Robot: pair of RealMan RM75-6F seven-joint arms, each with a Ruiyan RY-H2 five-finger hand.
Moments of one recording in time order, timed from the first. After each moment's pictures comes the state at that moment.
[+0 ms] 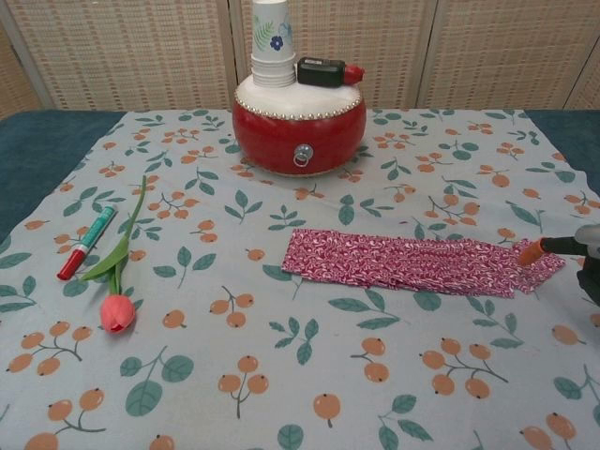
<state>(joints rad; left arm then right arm) -0.18 -1.19 0.06 -1.51 1.67 1.43 0.06 0.50 -1.25 -0.04 -1.62 -1.13 0.88 -0.38</state>
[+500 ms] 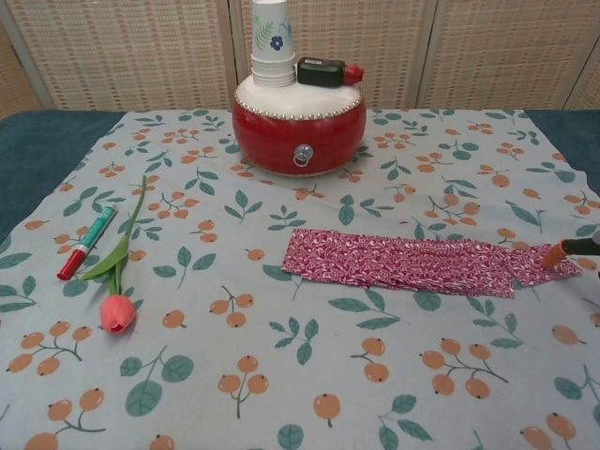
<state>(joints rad) -0.18 -1.19 0.06 -1.51 1.67 1.44 0.06 0.53 -1.25 -0.05 -1.61 -0.97 0.87 -0.49</state>
